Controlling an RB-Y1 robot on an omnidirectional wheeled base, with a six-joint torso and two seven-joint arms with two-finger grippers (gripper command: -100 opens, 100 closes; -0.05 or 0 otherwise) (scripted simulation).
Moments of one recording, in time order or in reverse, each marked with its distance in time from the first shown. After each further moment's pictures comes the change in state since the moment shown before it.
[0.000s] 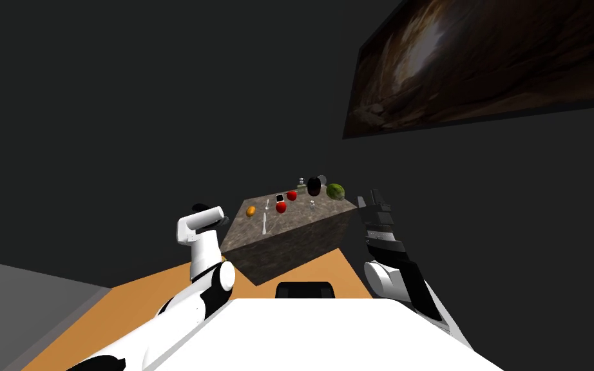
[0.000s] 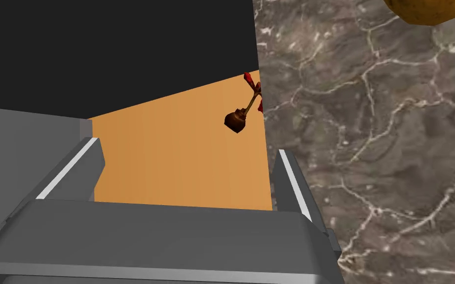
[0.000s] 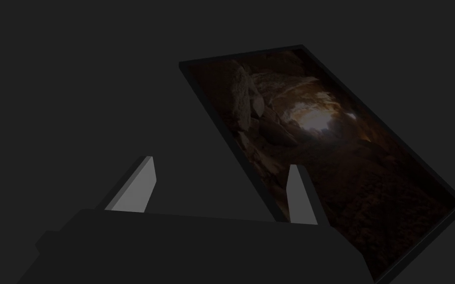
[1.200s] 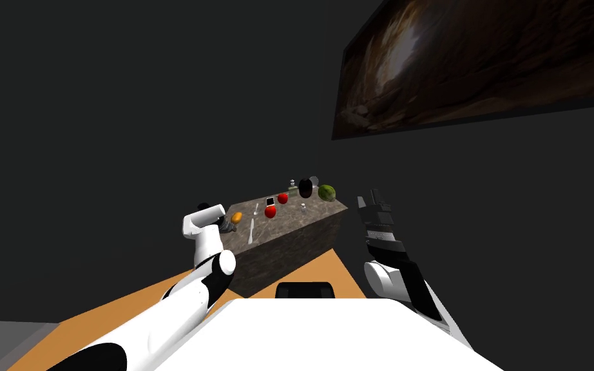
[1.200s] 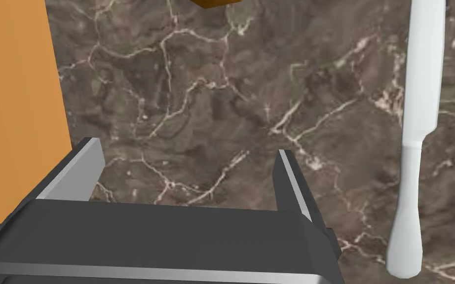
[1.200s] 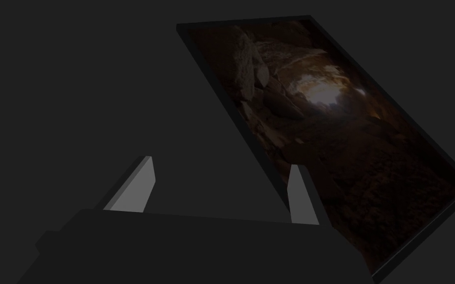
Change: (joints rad) left arm -0.108 0.042 0.071 0.221 -0.019 0.304 0.239; right arm 0.000 0.000 0.000 0.000 0.000 0.000 0.000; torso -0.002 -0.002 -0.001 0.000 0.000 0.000
